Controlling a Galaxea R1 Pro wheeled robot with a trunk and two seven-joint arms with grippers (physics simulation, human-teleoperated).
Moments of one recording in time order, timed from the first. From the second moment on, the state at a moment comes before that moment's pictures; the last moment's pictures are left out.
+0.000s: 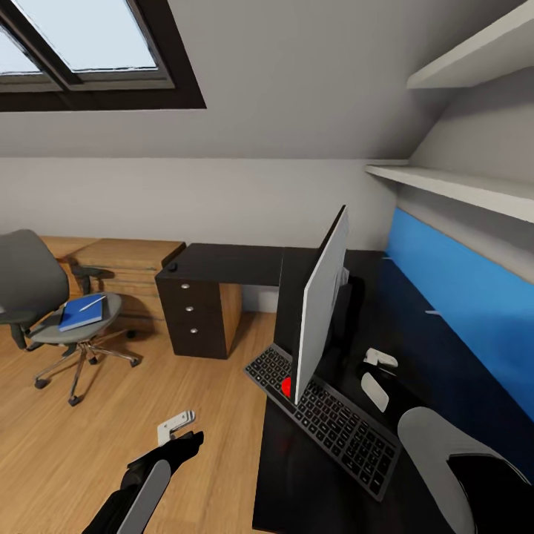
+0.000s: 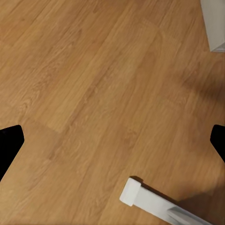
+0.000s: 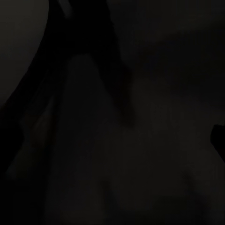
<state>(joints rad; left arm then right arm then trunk) -0.26 0.02 -0.16 -1.16 0.67 0.46 0.46 -0.90 -0.04 0.03 -0.30 -0.44 0.11 -0.18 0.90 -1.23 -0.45</state>
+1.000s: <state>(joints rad) -0.26 0.02 -0.16 -1.16 0.67 0.46 0.46 -0.90 -0.05 0.03 -0.30 -0.44 0.12 -0.10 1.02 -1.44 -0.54</state>
